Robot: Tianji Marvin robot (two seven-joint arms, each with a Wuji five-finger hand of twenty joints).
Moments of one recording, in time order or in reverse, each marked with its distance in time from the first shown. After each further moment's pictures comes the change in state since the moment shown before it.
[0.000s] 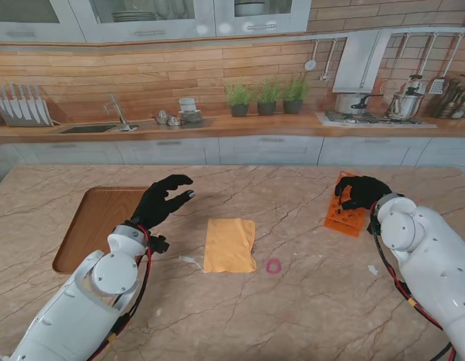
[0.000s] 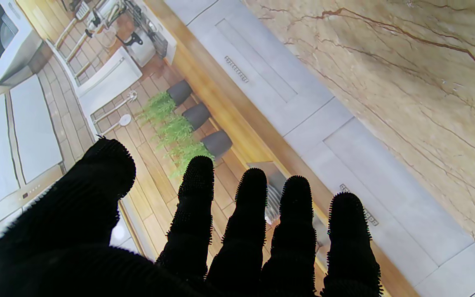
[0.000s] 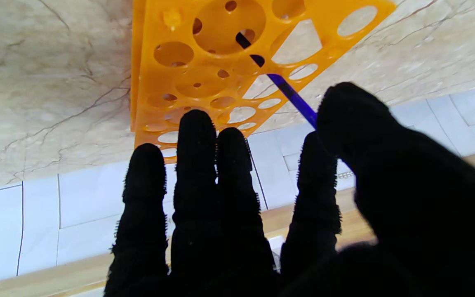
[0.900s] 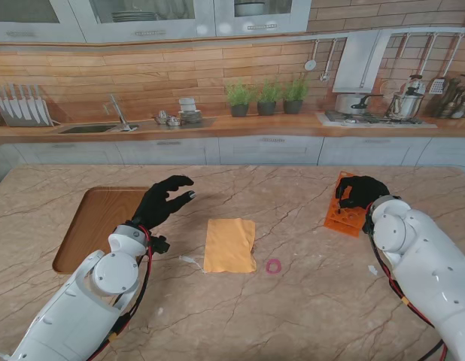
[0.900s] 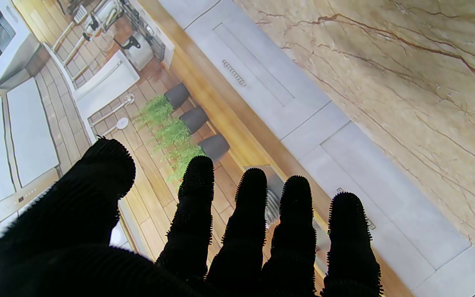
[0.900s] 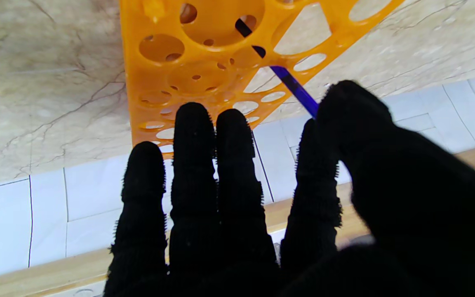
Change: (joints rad) left arm -0.005 -0.001 0.003 0.008 -0.001 0.004 -0.009; right arm 0.018 -0.020 -0.039 0.047 0.011 0.039 -0.098; left_hand 0.000 0.000 -0.003 0.000 0.000 0.000 0.000 0.000 0.000 0.000 0.000 0.000 0.000 0.000 0.002 0.000 0.000 0.001 0.001 0.000; right_hand 0.011 0.000 0.011 -0.094 0.142 0.011 0.137 -0.205 0.219 -0.017 -0.054 -0.040 0.070 0.020 -0.073 -0.062 0.012 0.012 0.039 -0.039
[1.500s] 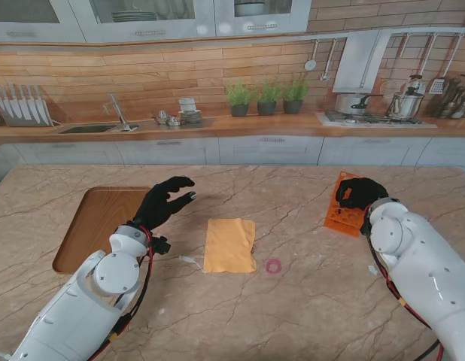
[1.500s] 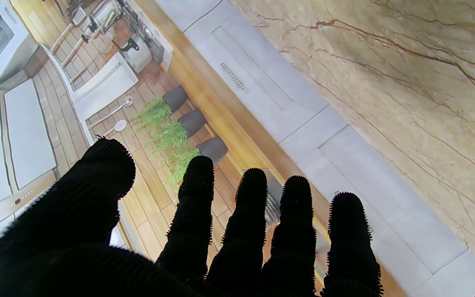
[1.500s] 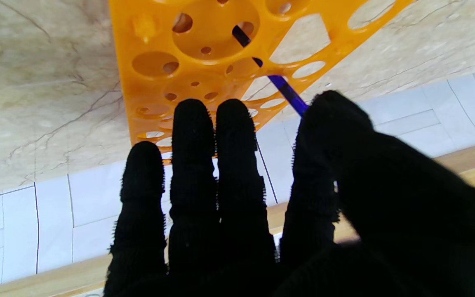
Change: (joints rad) left arm -0.004 0.000 0.009 0.006 -0.006 0.006 0.000; right arm 0.002 -0.010 -0.010 0.020 0.023 0.013 -0.030; left_hand 0.000 0.000 -0.001 0.000 0.000 0.000 0.000 0.000 0.000 0.000 0.000 0.000 0.000 0.000 0.000 0.000 0.000 0.001 0.000 0.000; right_hand 0.063 0.079 -0.027 -0.013 0.080 0.040 0.015 -0.072 0.116 -0.013 -0.045 -0.006 0.033 0.006 -0.022 -0.011 0.001 0.012 0.017 -0.012
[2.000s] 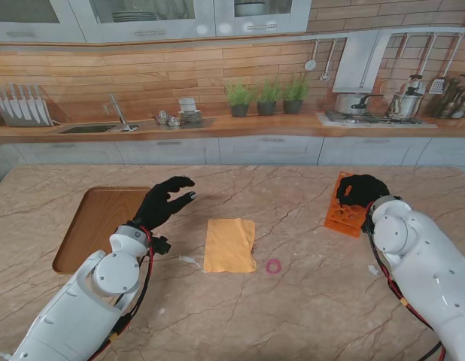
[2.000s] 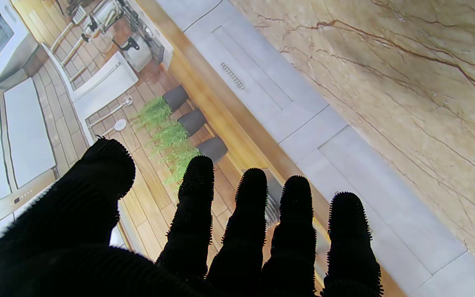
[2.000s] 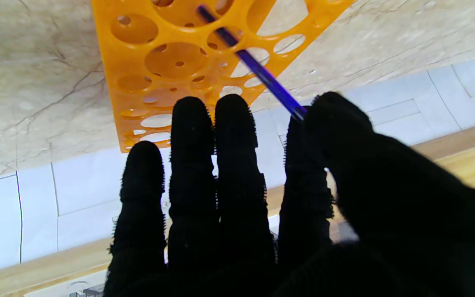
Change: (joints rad) left arm 0.000 -0.001 0.000 0.000 -0.005 0.001 0.000; right arm -0.028 0.002 0.048 -0.053 -0.020 -0.042 0.016; left_hand 0.000 0.001 -0.004 0.000 0.000 0.000 0.000 0.000 0.000 0.000 0.000 0.000 0.000 0.000 0.000 0.000 0.000 0.000 0.008 0.000; right_hand 0.000 0.018 -0.020 0.000 0.038 0.080 -0.021 -0.074 0.063 0.000 -0.039 -0.042 0.022 0.007 -0.015 -0.022 0.000 0.002 0.005 -0.011
